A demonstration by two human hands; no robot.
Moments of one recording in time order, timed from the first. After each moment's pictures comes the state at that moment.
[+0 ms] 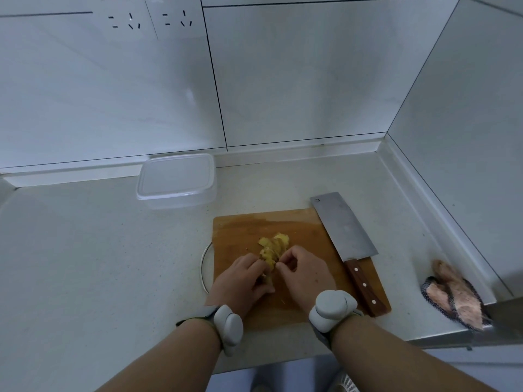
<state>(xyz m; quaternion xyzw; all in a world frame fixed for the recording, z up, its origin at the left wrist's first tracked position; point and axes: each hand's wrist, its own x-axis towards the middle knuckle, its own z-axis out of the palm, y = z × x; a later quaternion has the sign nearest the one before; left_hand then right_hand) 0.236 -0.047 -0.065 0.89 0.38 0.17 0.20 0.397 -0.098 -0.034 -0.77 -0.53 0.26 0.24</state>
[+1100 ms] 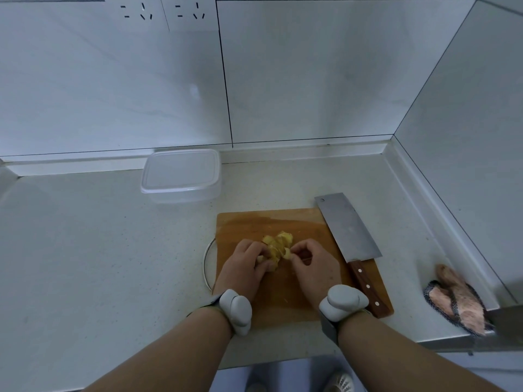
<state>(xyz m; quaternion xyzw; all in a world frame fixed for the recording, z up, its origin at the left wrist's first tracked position) 0.251 -0.042 -0.056 0.80 0.49 0.22 0.27 0.406 -0.095 -0.051 -0.76 -0.48 0.24 0.36</state>
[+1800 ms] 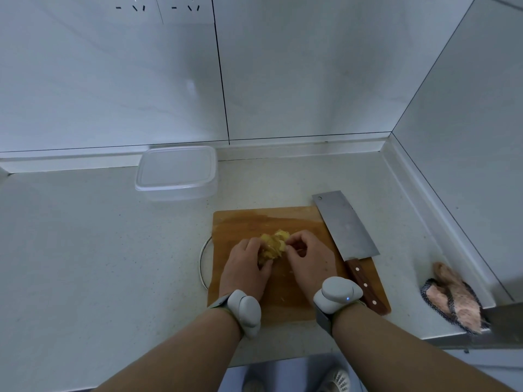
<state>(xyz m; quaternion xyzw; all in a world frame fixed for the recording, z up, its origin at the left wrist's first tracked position) 0.269 -0.049 -0.058 0.77 0.56 0.21 0.25 0.405 -0.083 -0.049 -0.76 -0.48 0.23 0.37</state>
